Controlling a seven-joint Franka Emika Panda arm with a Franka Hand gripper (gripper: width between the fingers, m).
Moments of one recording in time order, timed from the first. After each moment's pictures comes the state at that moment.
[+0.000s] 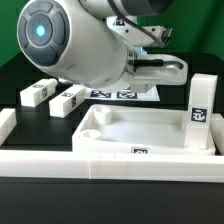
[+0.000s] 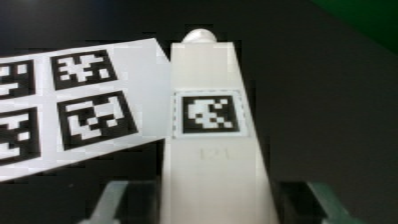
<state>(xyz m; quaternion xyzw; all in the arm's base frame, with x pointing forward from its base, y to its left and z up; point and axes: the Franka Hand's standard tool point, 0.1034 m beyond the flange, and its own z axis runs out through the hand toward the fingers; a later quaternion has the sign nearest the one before) 0.473 0.012 0.071 -0.84 0.16 0.49 0.18</state>
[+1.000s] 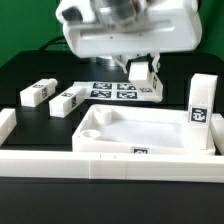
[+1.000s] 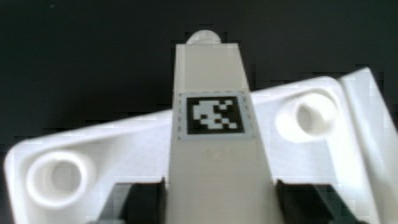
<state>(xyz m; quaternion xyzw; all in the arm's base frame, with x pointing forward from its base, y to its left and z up) 0.538 0.007 0.123 -0.96 0.18 0.18 0.13</state>
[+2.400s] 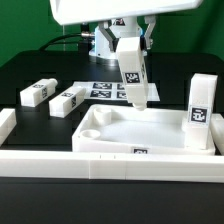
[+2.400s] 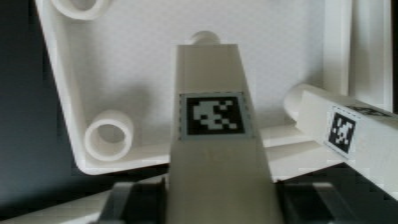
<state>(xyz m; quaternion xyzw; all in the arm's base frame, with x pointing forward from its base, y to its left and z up) 0.590 -0.019 0.157 -0.99 0.12 -0.02 0.07</state>
